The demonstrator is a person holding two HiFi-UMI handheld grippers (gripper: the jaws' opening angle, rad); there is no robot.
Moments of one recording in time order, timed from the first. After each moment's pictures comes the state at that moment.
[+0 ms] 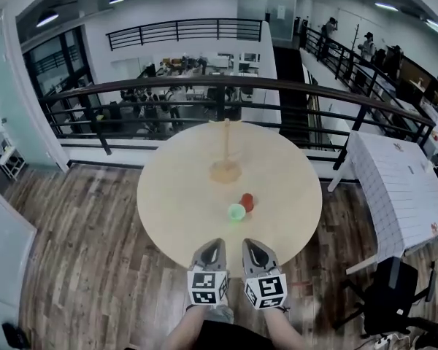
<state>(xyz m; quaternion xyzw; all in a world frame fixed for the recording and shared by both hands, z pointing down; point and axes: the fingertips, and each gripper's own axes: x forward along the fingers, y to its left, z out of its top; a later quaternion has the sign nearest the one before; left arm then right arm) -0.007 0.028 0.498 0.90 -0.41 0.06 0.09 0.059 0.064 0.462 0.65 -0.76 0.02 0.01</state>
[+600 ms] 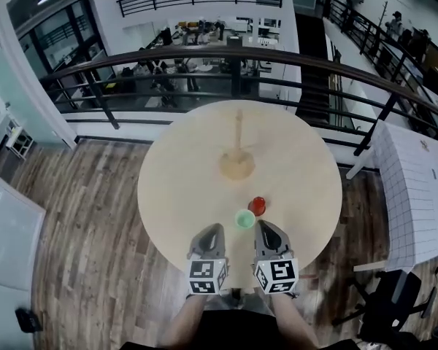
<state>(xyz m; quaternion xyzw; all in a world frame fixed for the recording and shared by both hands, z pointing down) 0.011 -0.096 0.504 0.88 -0.46 0.10 0.12 0.122 -0.070 0.478 0.65 -0.75 0.08 0.02</state>
